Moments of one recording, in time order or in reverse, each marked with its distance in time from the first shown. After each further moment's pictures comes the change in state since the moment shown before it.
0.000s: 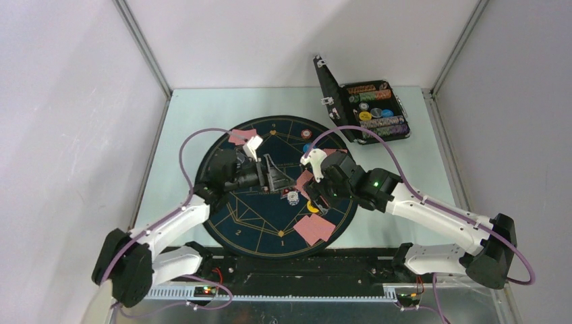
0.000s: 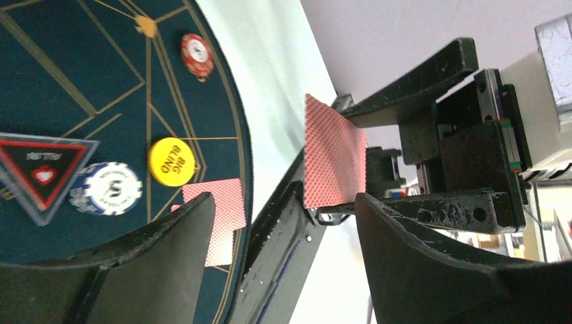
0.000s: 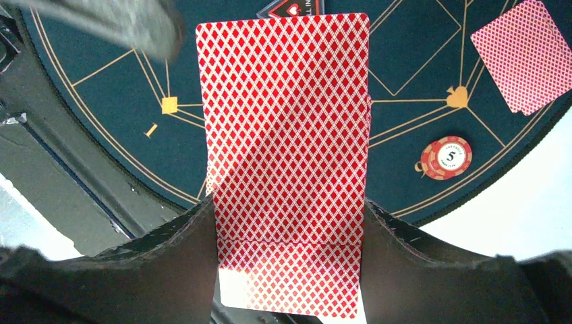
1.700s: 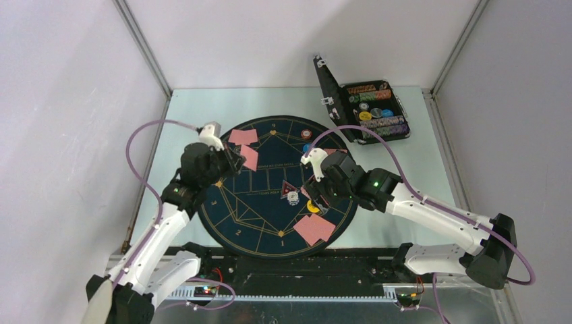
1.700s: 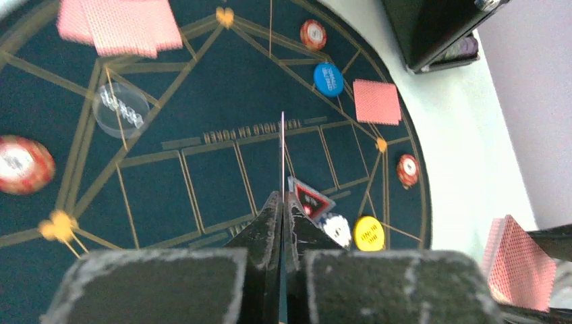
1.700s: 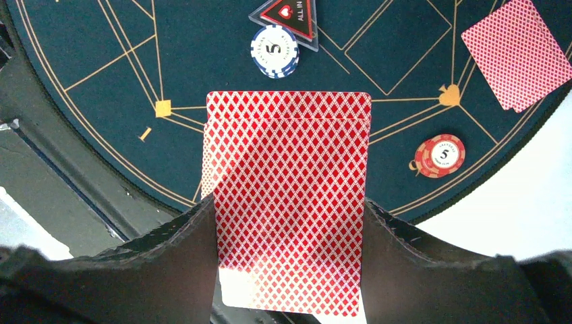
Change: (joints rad) left arm 0.173 -0.227 0.117 -0.455 -0.518 0.270; right arm 0.000 0.000 0.000 0.002 0.022 0.006
